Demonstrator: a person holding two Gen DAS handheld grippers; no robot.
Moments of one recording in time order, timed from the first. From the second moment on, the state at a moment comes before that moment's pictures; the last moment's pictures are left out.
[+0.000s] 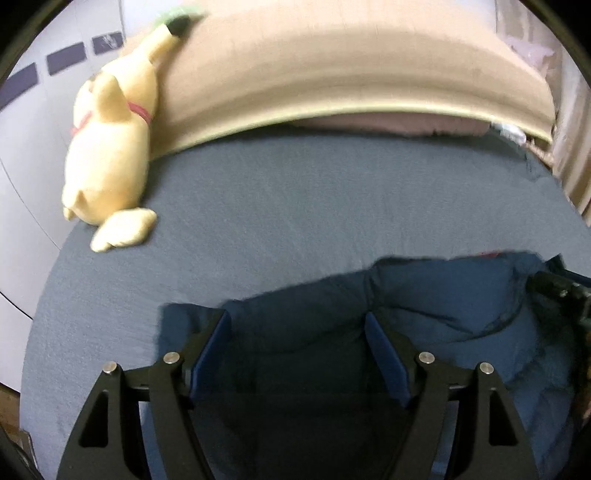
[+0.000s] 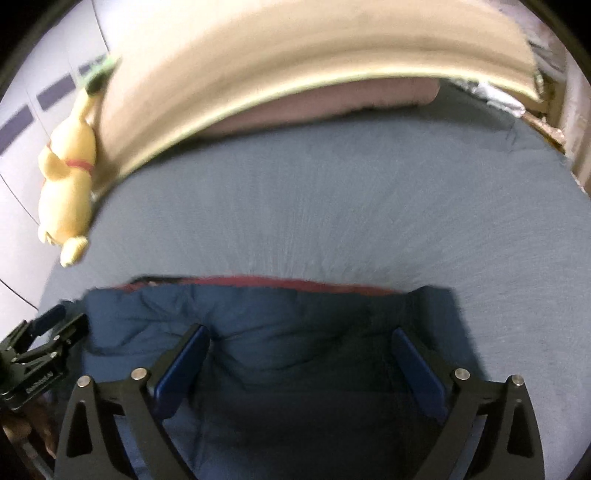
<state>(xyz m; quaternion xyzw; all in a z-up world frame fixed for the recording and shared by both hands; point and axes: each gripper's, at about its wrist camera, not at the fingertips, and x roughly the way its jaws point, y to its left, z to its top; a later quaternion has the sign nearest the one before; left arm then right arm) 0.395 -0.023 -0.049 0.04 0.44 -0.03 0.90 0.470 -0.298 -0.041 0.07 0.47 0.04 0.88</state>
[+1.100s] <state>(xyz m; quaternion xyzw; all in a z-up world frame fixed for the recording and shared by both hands) 0.415 0.068 -0.097 -0.03 0.51 0.01 0.86 0.457 -0.388 -0.076 0.15 0.54 0.03 0.83</state>
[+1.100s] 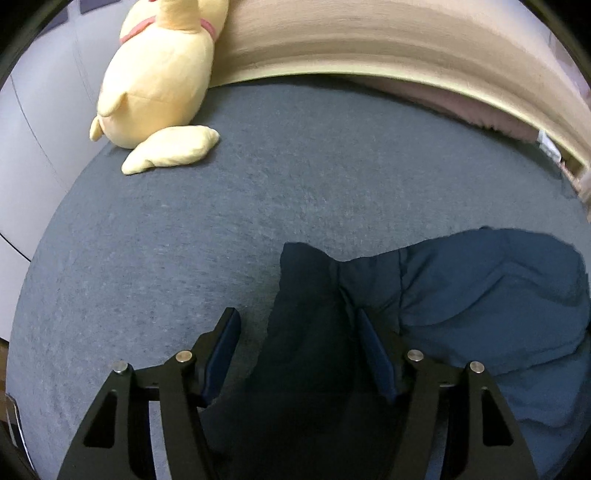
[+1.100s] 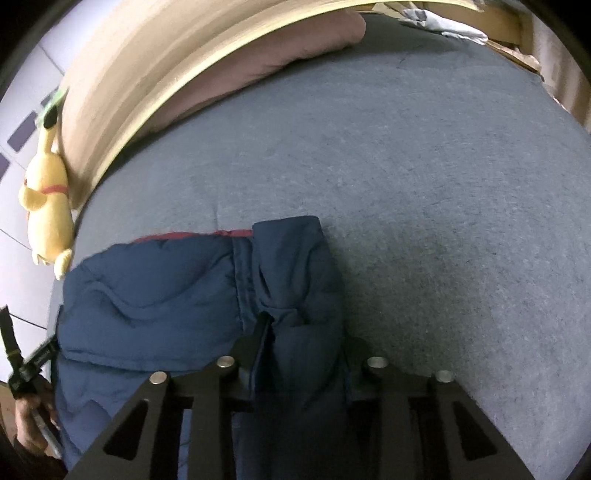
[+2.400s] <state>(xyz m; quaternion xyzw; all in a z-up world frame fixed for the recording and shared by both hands) 0.279 0.164 -0.118 -0.33 0.50 -0.23 0.77 0.303 -0.461 -0.098 0.36 0.50 0.17 0.77</state>
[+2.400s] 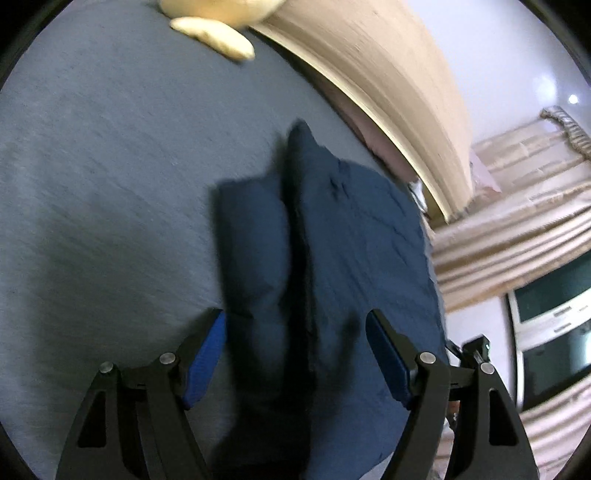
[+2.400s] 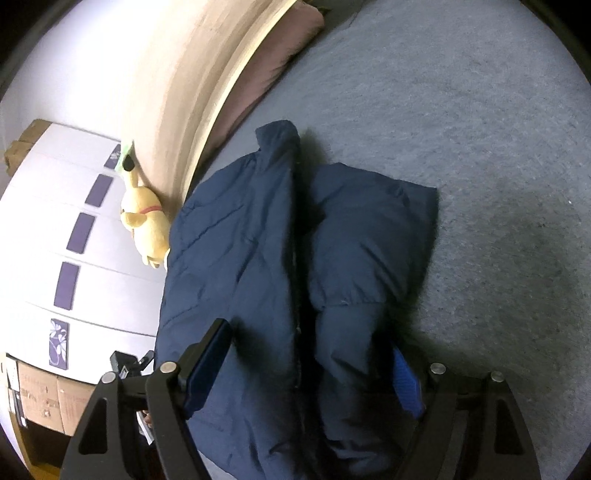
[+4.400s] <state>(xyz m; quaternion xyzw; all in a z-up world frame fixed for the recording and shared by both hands) 0.216 0.092 0.072 -0.09 0.38 -0.24 0.89 0.239 -0.379 0.121 0.11 0.40 0.22 0.88</state>
